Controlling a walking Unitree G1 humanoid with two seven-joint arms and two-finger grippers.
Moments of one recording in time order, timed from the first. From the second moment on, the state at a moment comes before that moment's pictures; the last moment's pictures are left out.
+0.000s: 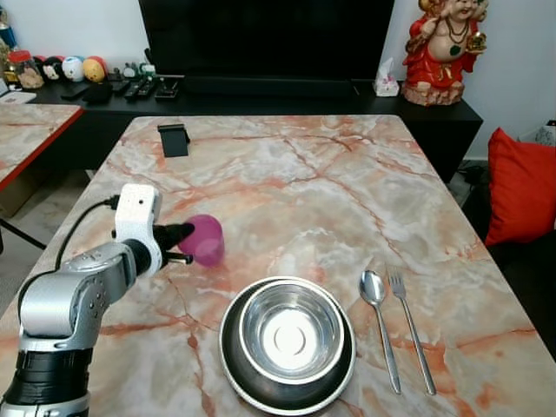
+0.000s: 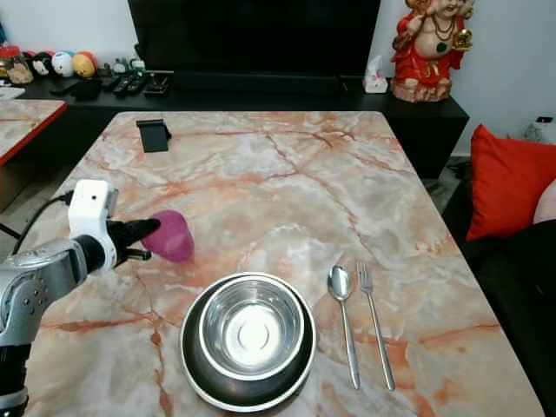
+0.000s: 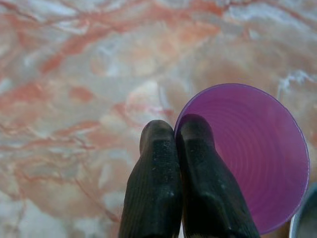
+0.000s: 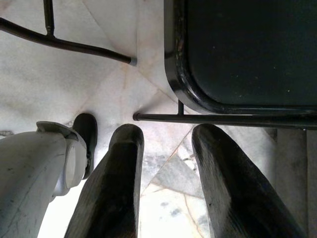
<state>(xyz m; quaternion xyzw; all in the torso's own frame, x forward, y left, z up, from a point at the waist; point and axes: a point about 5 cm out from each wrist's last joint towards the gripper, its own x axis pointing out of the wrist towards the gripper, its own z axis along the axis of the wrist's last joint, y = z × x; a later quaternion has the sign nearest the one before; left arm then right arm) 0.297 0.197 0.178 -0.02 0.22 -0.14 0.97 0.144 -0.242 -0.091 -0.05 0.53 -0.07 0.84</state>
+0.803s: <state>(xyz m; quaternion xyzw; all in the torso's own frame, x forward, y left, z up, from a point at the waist) 0.275 0.196 0.176 -0.01 0.27 -0.16 0.95 0.143 -0.241 -0.092 -0.06 0.53 -0.07 0.84</state>
